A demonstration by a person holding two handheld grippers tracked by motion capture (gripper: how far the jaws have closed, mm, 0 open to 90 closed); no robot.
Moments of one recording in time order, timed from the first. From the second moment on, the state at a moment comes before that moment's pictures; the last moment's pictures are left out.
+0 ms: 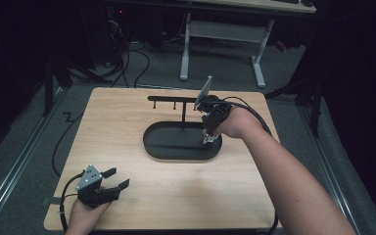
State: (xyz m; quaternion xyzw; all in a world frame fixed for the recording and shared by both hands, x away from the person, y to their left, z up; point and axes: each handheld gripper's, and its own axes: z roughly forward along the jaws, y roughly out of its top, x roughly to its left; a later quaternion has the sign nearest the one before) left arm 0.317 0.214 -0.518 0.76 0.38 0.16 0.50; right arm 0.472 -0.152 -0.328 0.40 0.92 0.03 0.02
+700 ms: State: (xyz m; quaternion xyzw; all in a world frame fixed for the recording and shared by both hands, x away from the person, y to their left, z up) left arm 0.317 0.215 -0.518 0.76 0.38 0.16 0.50; right arm 0.502 -0.140 -0.313 0.40 0.91 0.05 0.03
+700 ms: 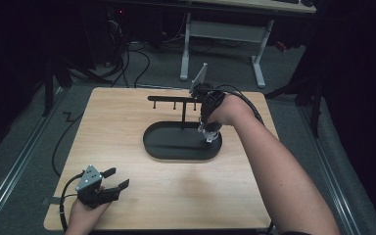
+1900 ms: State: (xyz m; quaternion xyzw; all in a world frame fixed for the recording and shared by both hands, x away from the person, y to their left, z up) left arm 0.318 0.217 -0.518 0.76 0.38 0.16 0.51; right arm 0.530 -0.126 -0.309 0.41 0.91 0.06 0.05
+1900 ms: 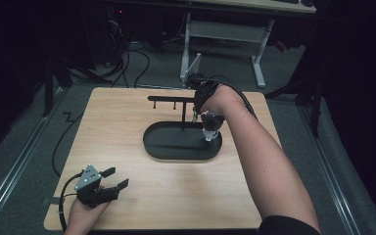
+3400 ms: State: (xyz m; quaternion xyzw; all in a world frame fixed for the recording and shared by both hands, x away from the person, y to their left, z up) left arm 0.318 0.210 -0.518 0.77 0.36 0.16 0.50; right arm 0.506 -0.140 -0.322 0.41 0.90 0.09 0.07
